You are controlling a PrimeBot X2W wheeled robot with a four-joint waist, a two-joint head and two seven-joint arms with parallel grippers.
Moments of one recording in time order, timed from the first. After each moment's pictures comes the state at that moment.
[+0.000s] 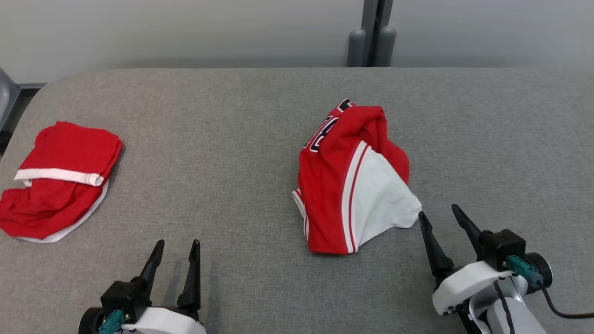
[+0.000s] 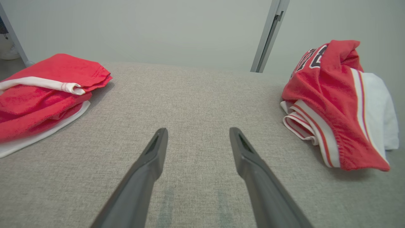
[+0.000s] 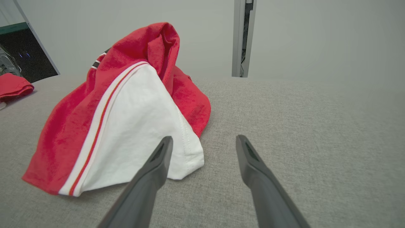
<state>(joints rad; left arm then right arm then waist) -0.01 0.05 -0.08 0.30 -0.22 -0.04 -0.26 -0.23 -0.05 0.15 0.49 0.12 0.13 -0.26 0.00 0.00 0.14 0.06</state>
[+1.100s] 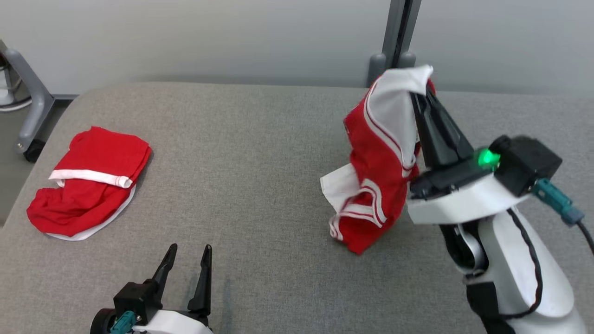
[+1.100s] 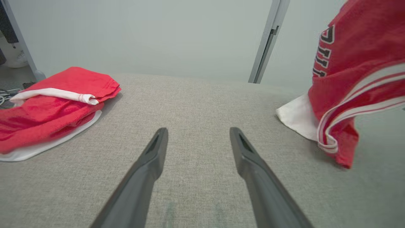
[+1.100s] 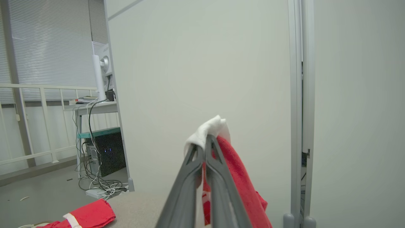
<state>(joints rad) -0.02 0.05 -0.13 0.33 -0.23 -0.05 -0.26 -0.47 -0.05 0.27 0.15 0.27 0.13 -0.26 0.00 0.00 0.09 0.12</state>
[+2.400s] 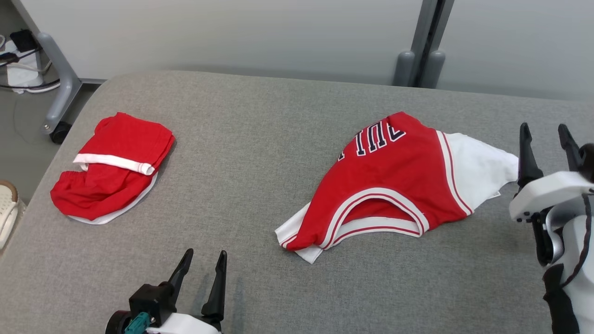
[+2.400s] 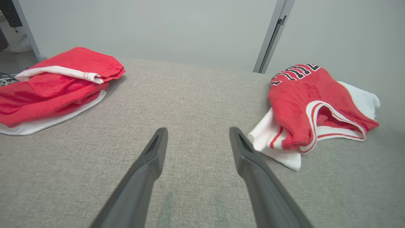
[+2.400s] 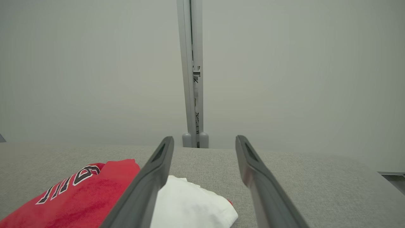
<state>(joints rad) -0.03 0.05 -0.20 0.35 -0.27 -0.04 -0.26 -0.62 -0.15 -0.16 0.79 0.03 0.13 -0.26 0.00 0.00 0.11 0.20</state>
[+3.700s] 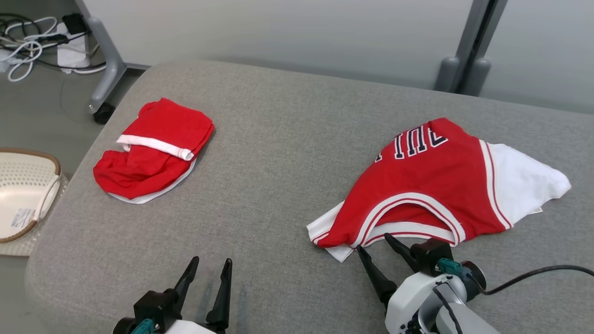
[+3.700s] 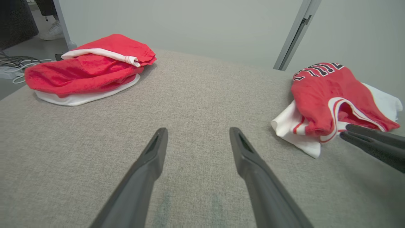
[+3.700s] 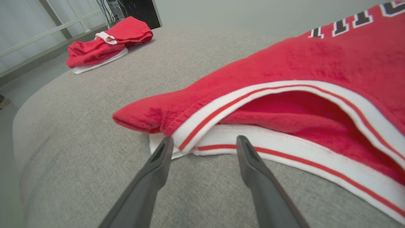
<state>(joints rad) -0.01 0.05 -0.22 0.36 -0.29 -0.04 -0.26 -0.39 -0.05 0.55 0.77 0.36 0.13 -0.26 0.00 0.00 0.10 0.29</state>
